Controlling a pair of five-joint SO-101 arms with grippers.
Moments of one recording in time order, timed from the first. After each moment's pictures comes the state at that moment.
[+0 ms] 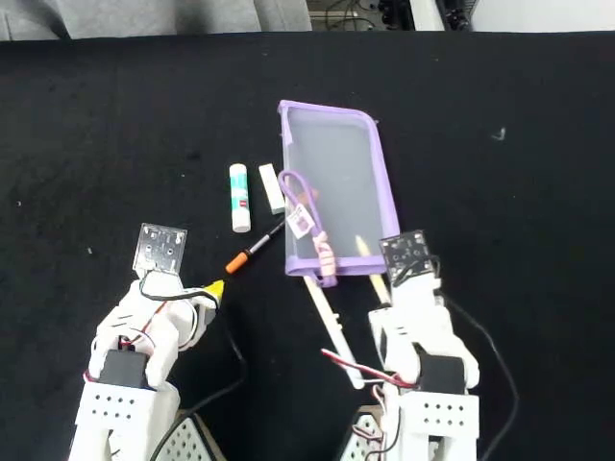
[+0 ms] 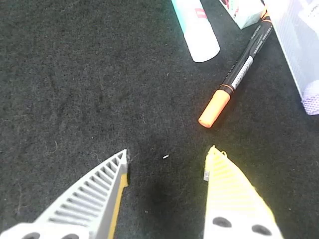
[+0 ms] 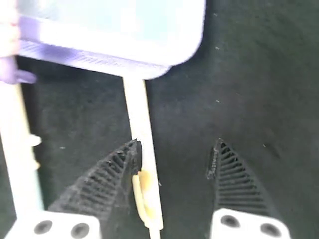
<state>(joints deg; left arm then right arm) 1.1 -91.5 96.5 48.5 -4.1 4.5 -96.9 97.2 66.8 18.2</state>
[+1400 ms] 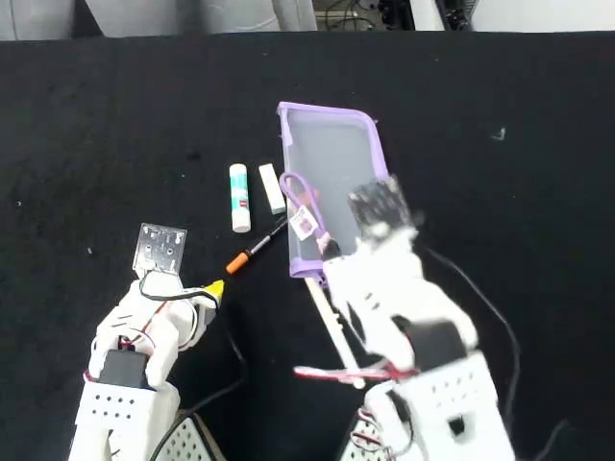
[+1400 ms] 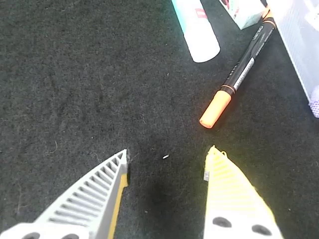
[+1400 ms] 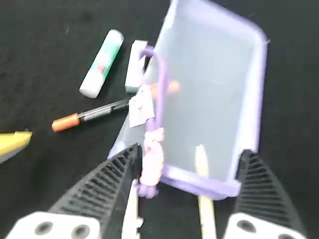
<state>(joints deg) 1.1 -91.5 96.5 48.5 -3.9 -18.8 -69.1 63.6 58.9 3.7</state>
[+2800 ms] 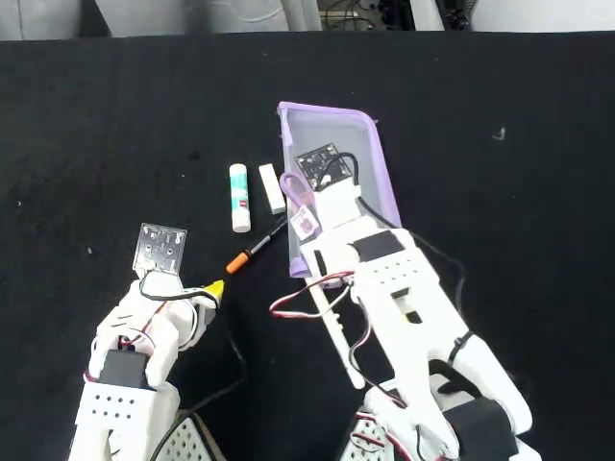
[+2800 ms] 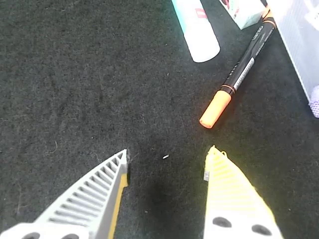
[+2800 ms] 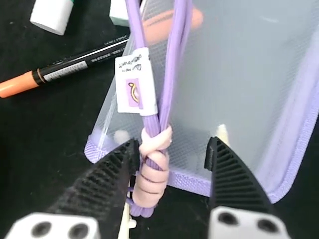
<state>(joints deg) 1.1 -91.5 96.5 48.5 -3.9 -18.8 -25.1 53.6 46.5 6.5</state>
